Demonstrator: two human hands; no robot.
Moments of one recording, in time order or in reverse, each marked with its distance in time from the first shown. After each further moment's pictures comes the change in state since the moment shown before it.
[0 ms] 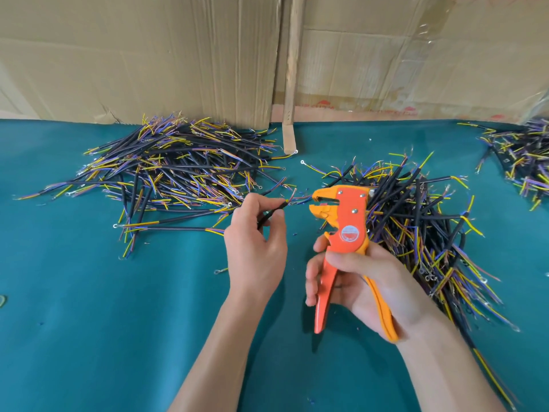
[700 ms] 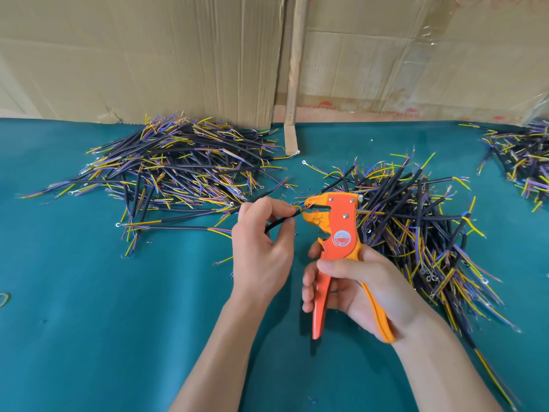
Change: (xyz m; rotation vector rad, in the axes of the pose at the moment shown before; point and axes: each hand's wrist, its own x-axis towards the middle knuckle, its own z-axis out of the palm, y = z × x) left_hand -0.001 0.000 0.000 -0.001 -0.049 0.115; right_hand 0.003 0.005 0.002 -0.024 0.013 0.058
